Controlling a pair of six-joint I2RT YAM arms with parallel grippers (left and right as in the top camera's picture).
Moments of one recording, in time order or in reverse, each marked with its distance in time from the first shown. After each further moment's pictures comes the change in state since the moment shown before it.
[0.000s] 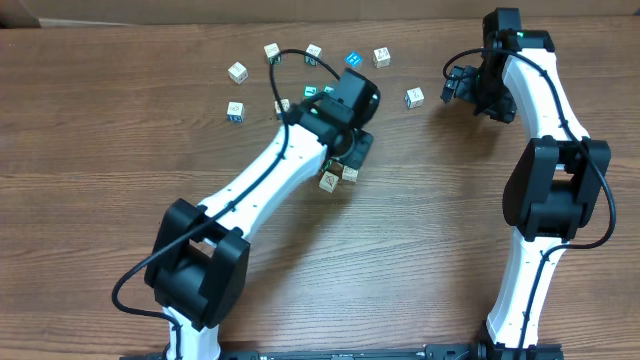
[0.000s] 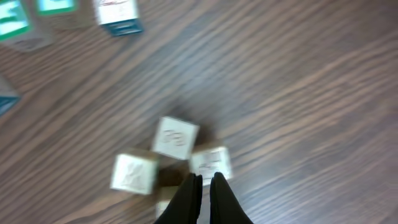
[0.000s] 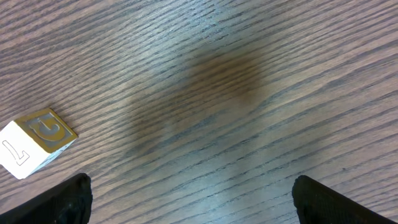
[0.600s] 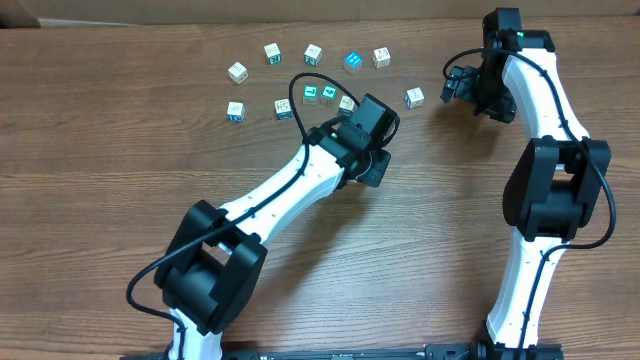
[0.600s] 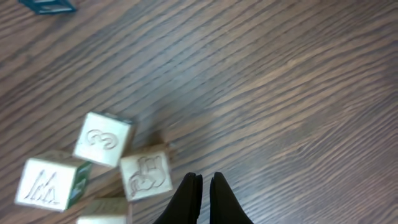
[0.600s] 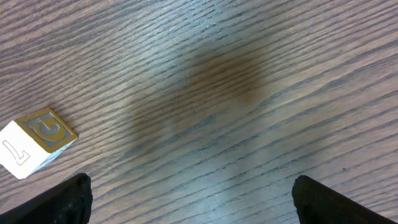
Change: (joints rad) left arm -0.082 0.016 -0.108 0.156 0.014 -0.132; right arm 0.000 0.000 0.000 0.000 0.000 0.000
